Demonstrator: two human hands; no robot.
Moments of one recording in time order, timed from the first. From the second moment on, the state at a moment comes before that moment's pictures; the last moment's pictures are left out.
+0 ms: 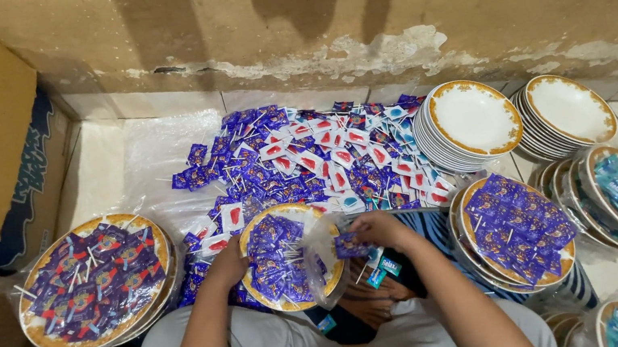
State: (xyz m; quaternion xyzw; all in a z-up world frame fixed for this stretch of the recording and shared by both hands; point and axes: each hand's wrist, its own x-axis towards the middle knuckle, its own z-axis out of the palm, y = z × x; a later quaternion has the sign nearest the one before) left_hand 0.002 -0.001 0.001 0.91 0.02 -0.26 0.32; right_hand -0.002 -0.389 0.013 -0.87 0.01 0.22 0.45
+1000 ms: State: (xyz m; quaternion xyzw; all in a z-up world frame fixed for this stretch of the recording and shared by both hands) left_hand 0.004 -0.003 0.016 0.90 0.01 -0.29 0.32; right_hand 0.042 -0.373 0.004 -0.95 -0.02 0.16 0.27
